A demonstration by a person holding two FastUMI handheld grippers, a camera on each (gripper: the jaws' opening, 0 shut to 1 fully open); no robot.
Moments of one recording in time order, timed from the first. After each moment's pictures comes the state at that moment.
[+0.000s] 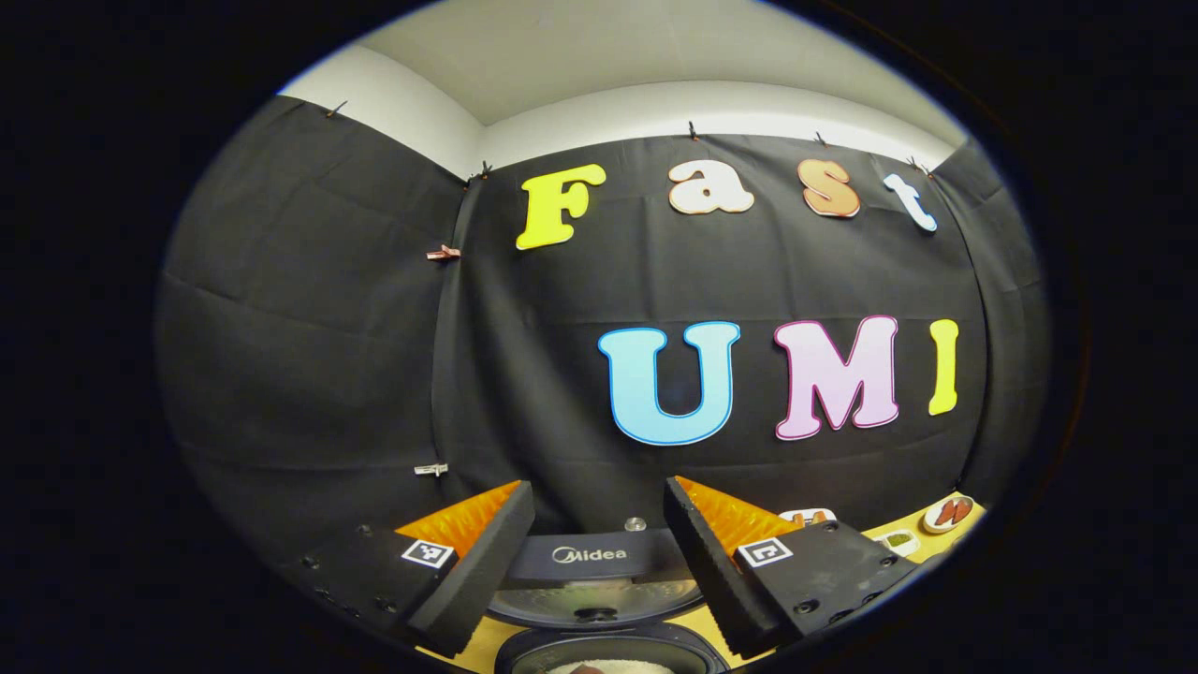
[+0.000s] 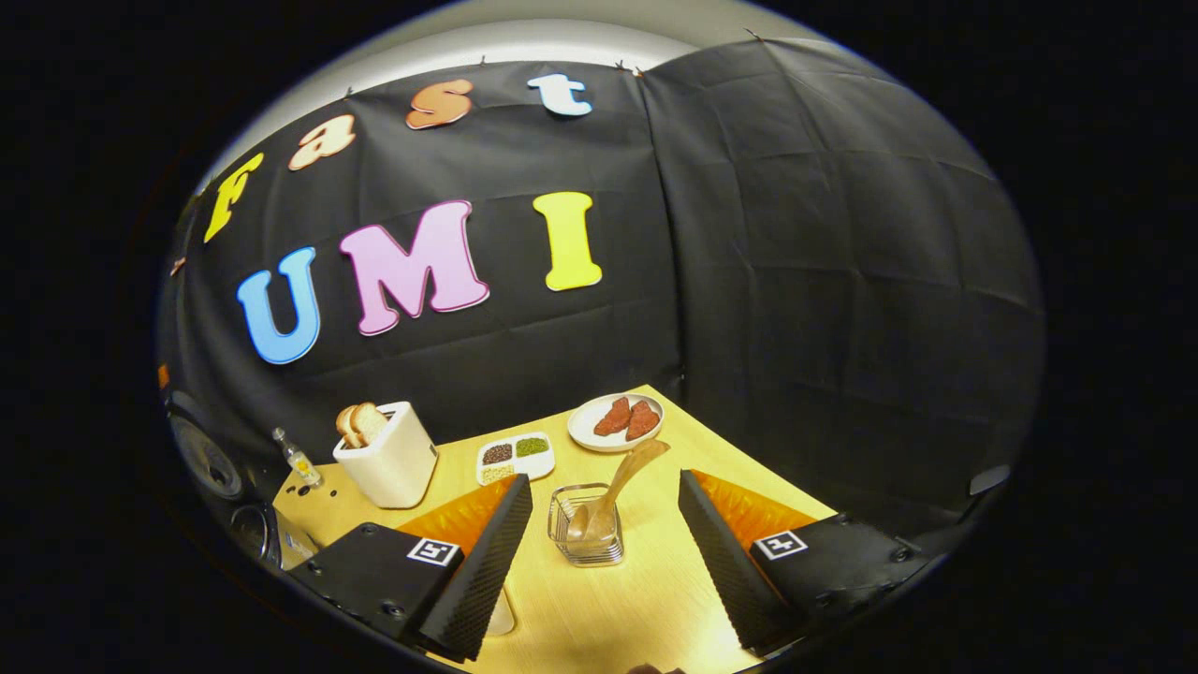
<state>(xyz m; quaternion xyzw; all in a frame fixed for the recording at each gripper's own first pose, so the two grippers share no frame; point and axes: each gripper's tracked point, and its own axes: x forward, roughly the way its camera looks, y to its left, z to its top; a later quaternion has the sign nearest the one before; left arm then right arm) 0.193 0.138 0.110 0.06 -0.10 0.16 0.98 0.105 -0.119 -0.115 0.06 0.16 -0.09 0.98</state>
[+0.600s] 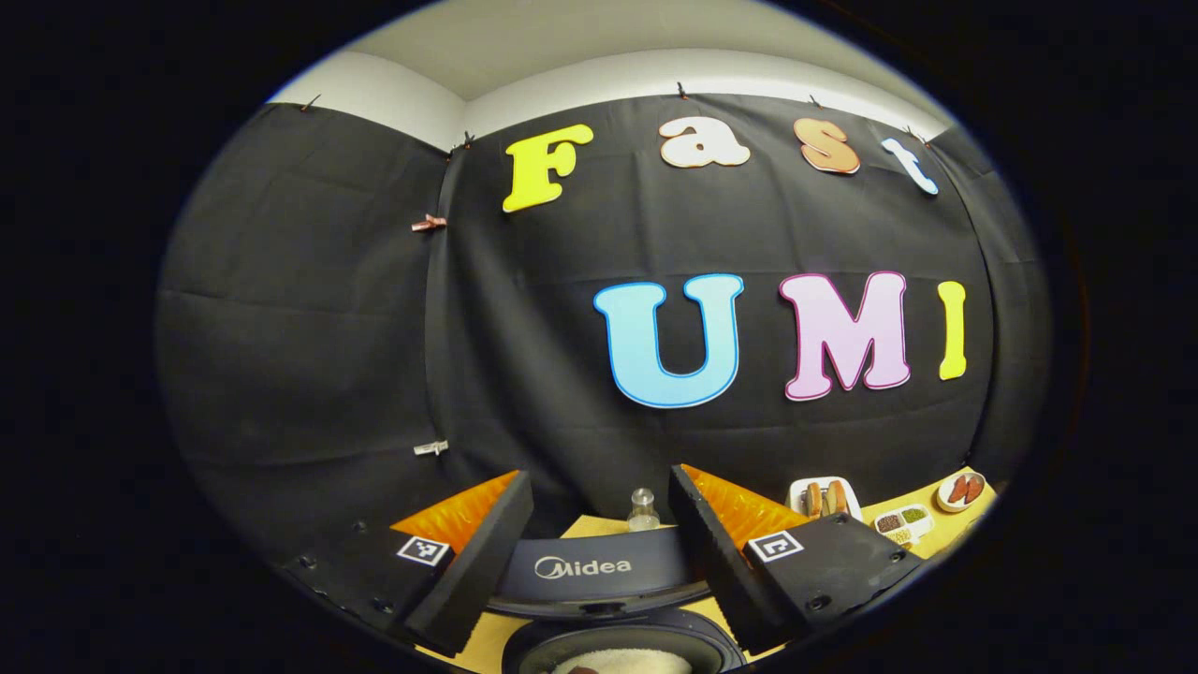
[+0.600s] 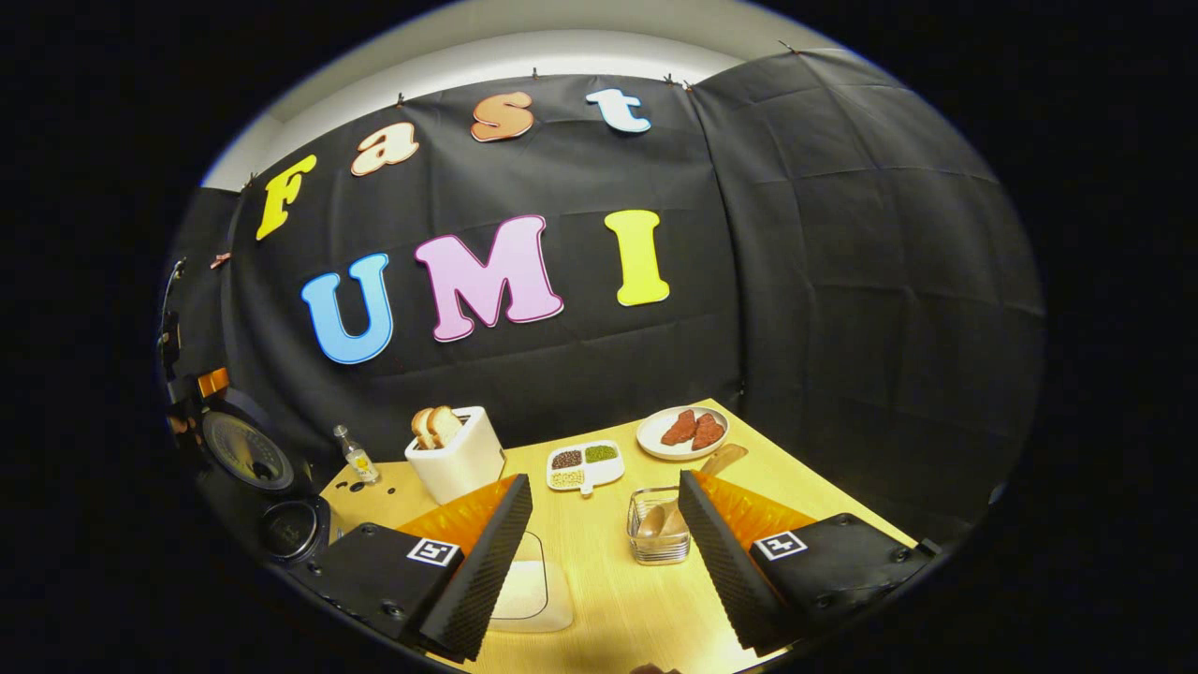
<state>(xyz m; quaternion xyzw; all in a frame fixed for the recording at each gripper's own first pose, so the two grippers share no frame) 0.204 0.146 0.081 0.06 -0.02 0.17 0.98 0.100 -0.054 -0.097 0.07 0.14 -0.01 0.99</state>
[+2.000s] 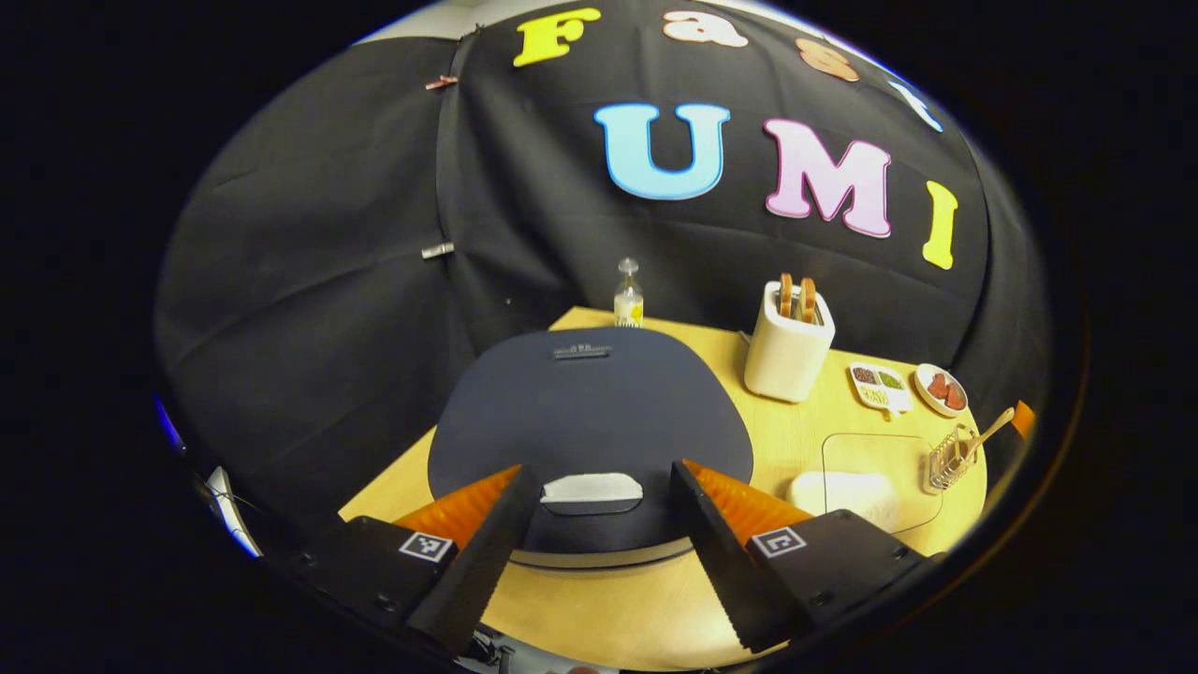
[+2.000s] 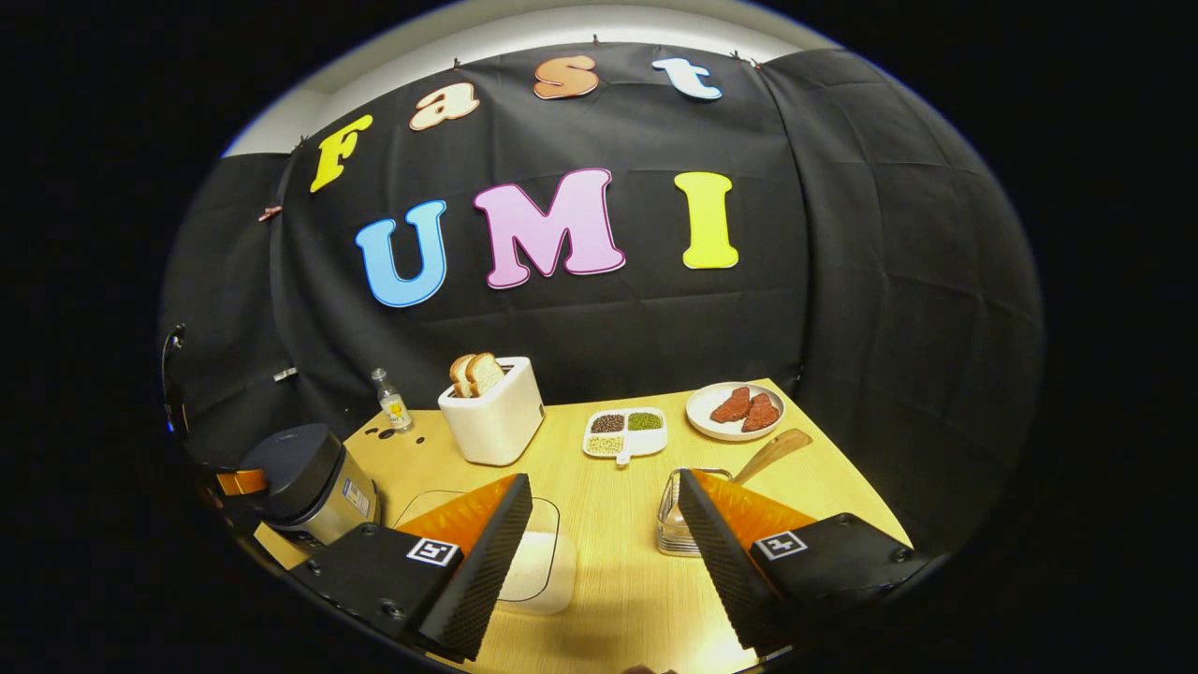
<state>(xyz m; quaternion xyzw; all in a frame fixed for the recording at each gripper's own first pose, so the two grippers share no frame) 0.075 0.087 -0.146 -0.01 0.22 0.18 0.96 0.114 -0.032 -0.146 0.04 0.19 0.09 0.98</state>
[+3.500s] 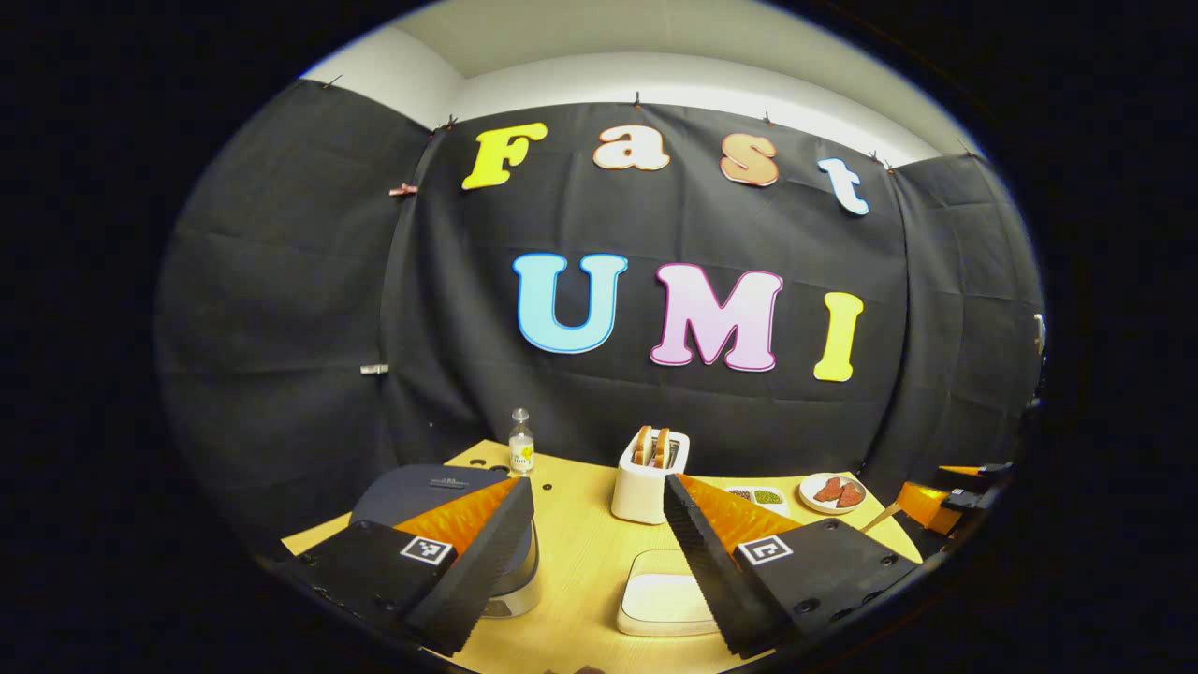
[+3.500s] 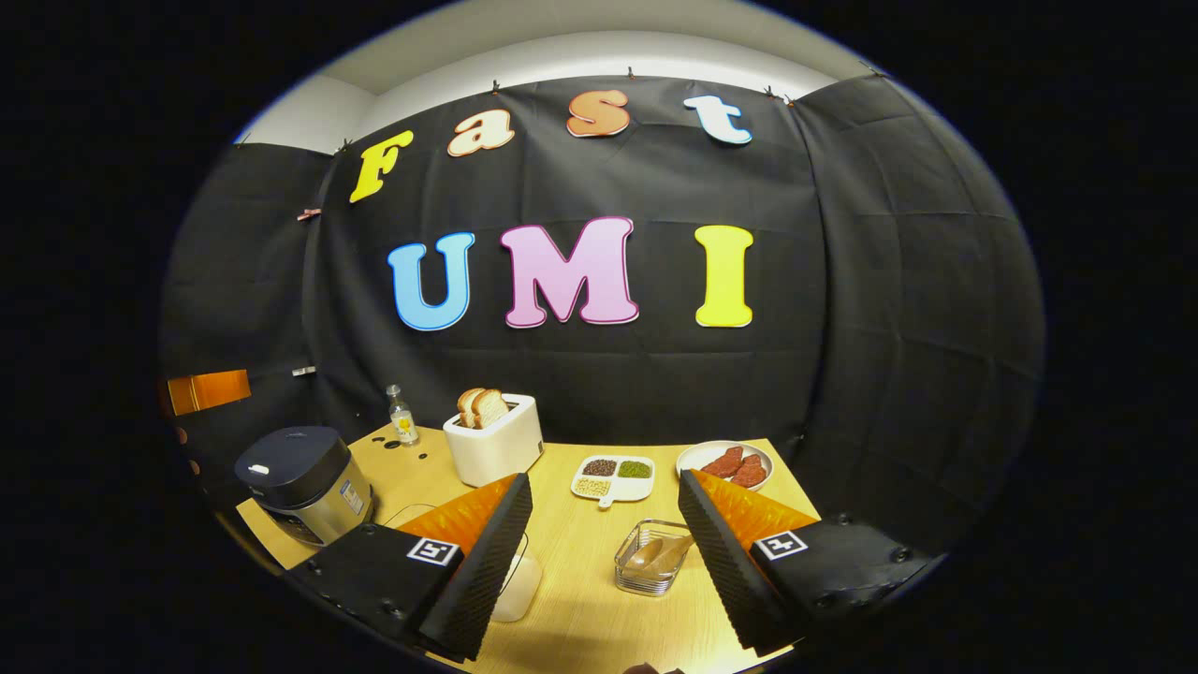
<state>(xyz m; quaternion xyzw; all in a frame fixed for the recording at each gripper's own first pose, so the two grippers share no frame) 0.055 -0.091 0.014 0.01 -0.01 0.08 1.00 0.117 -0.077 -0.078 0.01 0.10 0.12 0.99</state>
